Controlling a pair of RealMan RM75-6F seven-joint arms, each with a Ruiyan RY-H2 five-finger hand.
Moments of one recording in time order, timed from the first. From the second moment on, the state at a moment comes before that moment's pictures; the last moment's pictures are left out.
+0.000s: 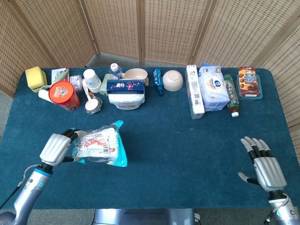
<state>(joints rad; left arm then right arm) -0.36 -1.29 -0.08 -1.69 1.55 1.26 0.11 0.12 -1.09 0.02 -1.69 -1.58 1.38 0.00</state>
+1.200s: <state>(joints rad) -0.70 -1.54 -0.26 -1.88 1.06 1.01 0.42 0.34 -0.96 0.08 -2.04 -1.48 1.07 0.08</state>
